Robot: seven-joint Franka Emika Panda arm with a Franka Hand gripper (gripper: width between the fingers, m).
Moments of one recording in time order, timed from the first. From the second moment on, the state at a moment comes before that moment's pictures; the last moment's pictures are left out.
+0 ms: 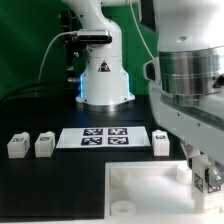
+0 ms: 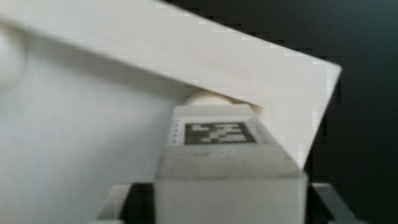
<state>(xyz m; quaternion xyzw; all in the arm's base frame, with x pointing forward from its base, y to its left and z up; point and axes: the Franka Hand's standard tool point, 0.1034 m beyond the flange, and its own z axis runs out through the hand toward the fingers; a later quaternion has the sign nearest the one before) 0.632 0.114 0.074 -0.73 0.68 0.04 0.06</state>
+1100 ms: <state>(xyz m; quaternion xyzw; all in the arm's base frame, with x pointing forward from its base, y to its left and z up) 0.625 0.130 0.076 -0.92 0.38 0.02 0.05</state>
